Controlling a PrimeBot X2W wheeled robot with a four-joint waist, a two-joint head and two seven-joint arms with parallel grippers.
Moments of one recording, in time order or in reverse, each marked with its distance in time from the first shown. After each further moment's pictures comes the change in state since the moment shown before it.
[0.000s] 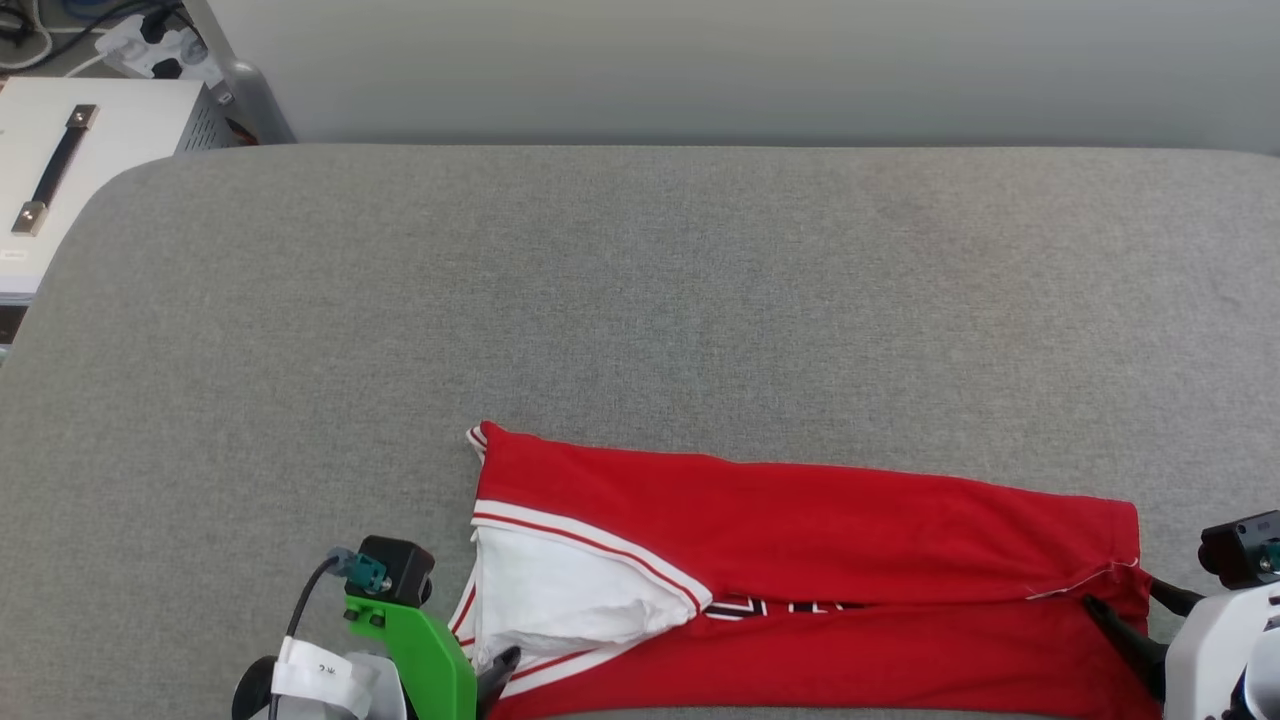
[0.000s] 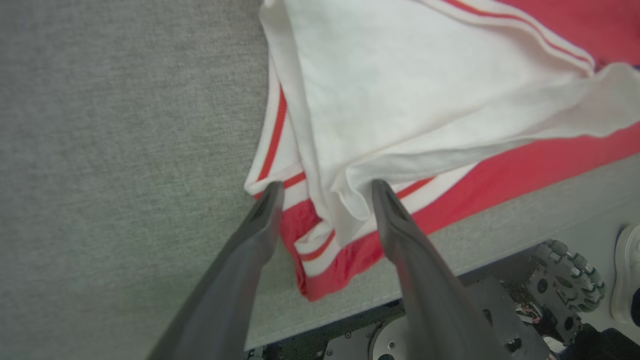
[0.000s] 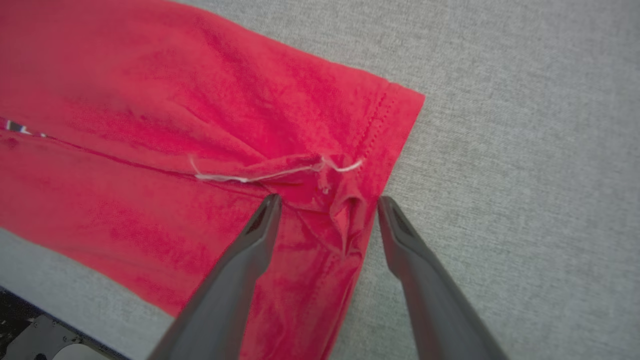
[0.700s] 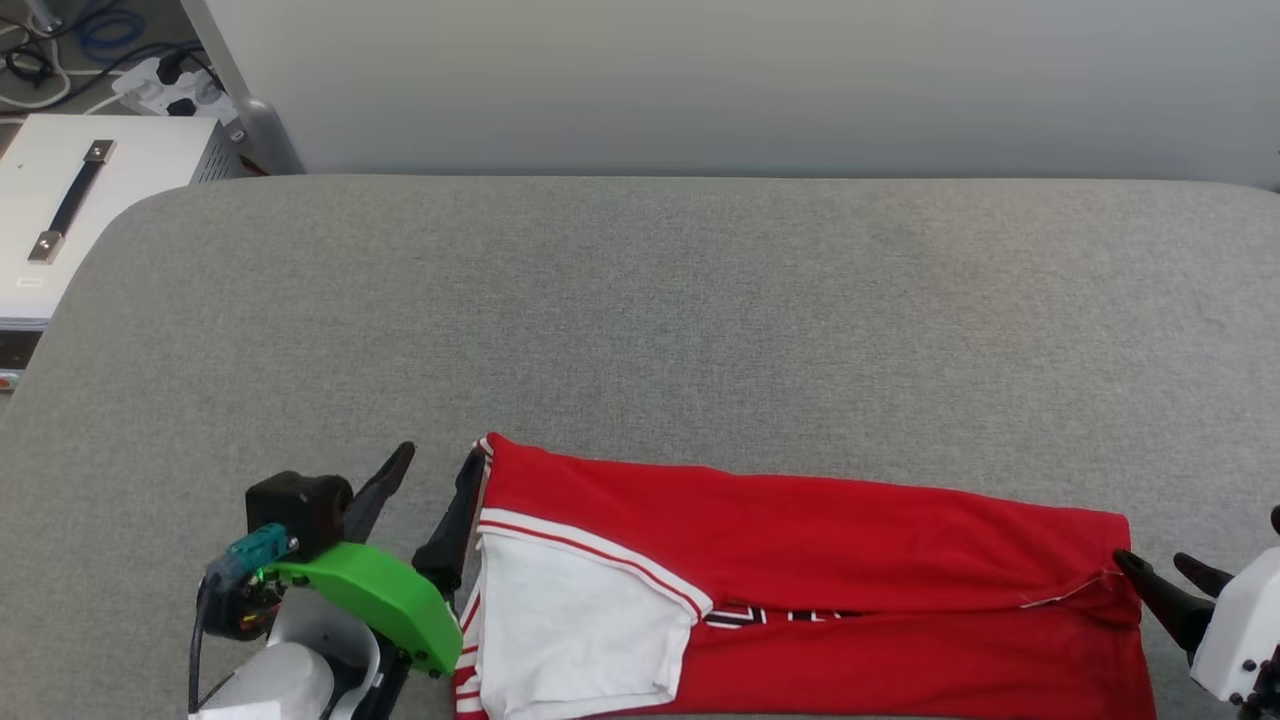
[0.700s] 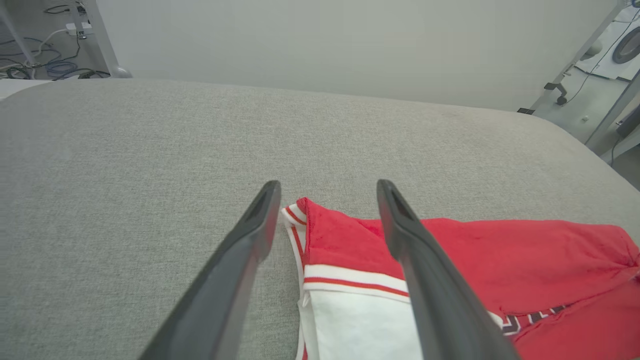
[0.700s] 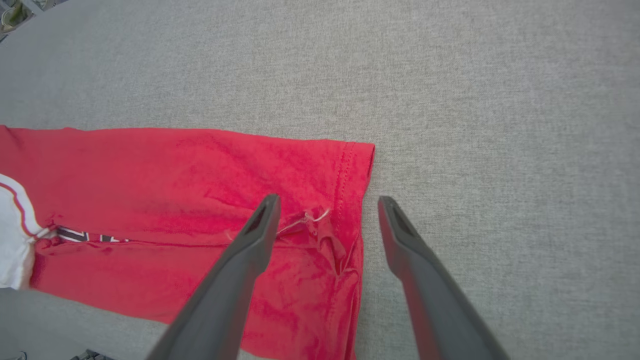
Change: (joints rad) left arm -0.003 -0.066 0.160 -0.052 0.111 0.022 -0.509; right arm 0.064 0.148 -0.341 -0.097 0.080 0.000 0.228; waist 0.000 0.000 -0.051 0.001
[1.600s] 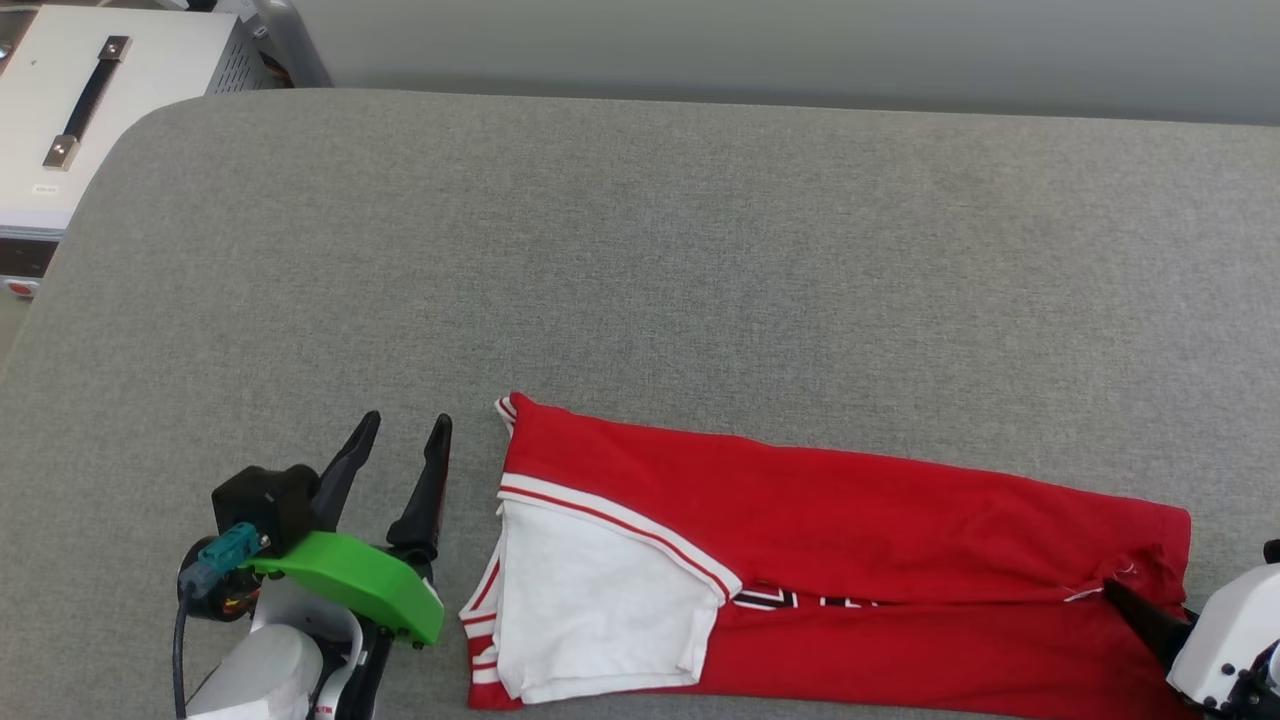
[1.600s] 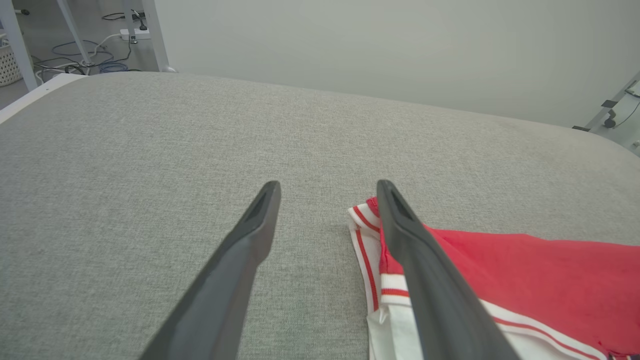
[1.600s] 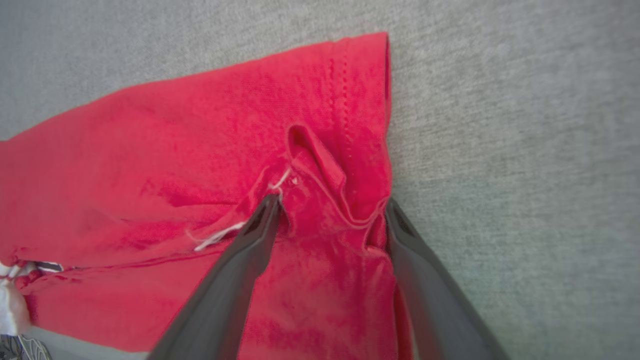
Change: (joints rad) left arm -0.009 -0.091 0.133 0.144 0.116 -0.111 -0.133; right arm -0.003 0.295 -0.239 0.083 -0.137 -0.003 0.229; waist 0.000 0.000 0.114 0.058
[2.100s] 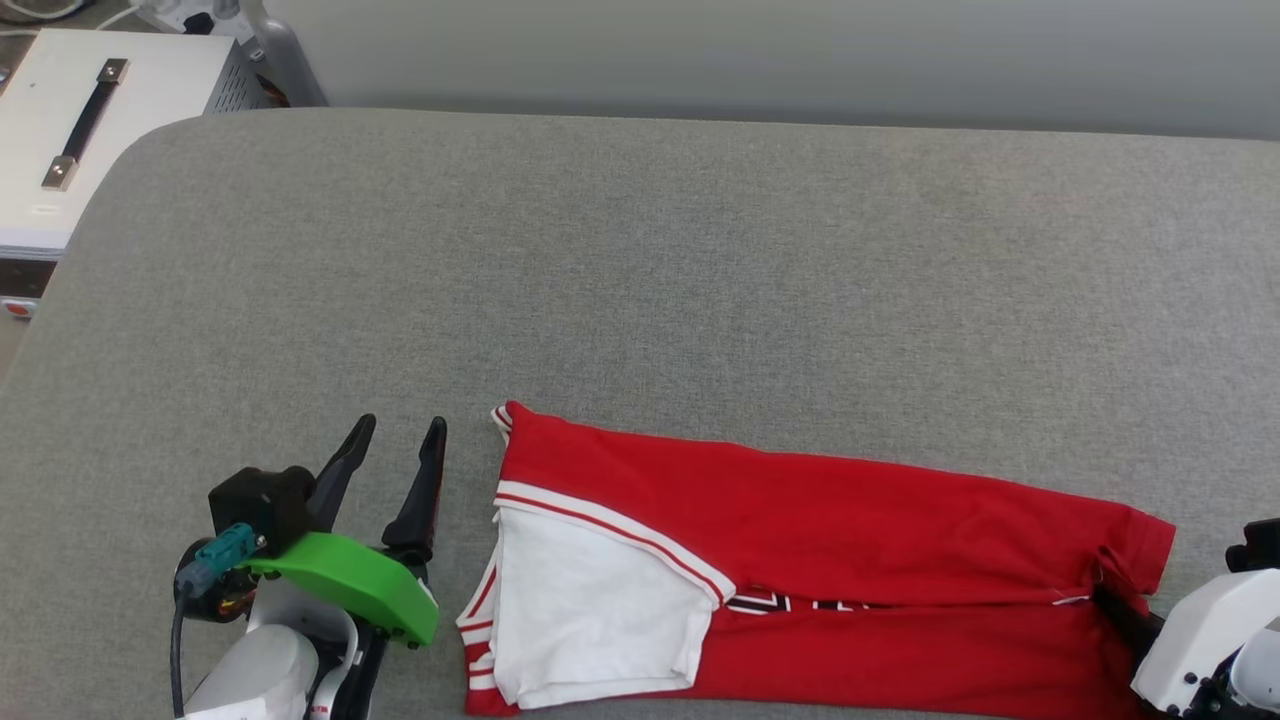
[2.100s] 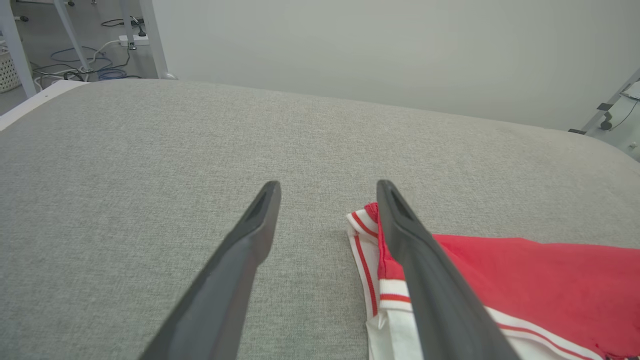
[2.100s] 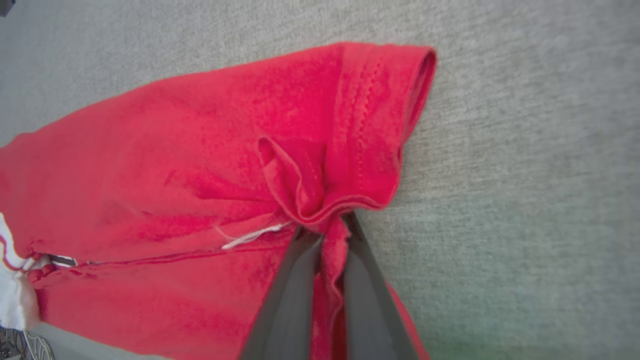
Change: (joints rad) left arm 0.000 -0.016 0.025 0.032 0.019 -0.026 0.000; right arm -0.003 -0.016 0.038 0.018 0.019 0.003 -0.113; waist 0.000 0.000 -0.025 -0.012
